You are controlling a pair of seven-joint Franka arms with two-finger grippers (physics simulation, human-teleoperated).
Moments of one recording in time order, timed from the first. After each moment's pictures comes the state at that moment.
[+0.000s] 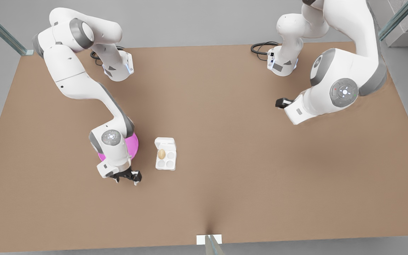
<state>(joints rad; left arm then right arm) -0.11 0.26 -0.32 -1.40 -0.07 1.31 -0.26 -0.11 0.60 0.34 -1.74 -0.67 2.59 0.85</state>
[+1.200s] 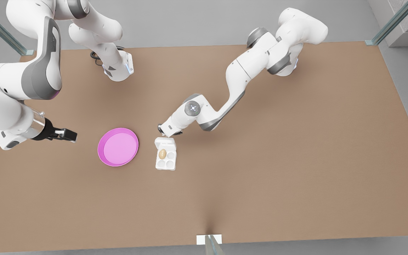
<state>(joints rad) -0.71 1.10 -0.39 -1.07 0.01 2.51 -0.79 0.07 0.24 -0.07 -1.35 0.05 1.52 0.14</state>
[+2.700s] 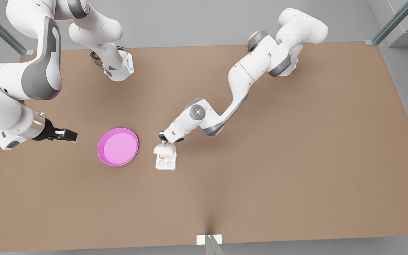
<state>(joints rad) -0.69 1.13 -0.38 -0.99 0.01 2.54 -0.78 0.07 0.24 -0.07 -1.35 0.06 1.52 0.14</state>
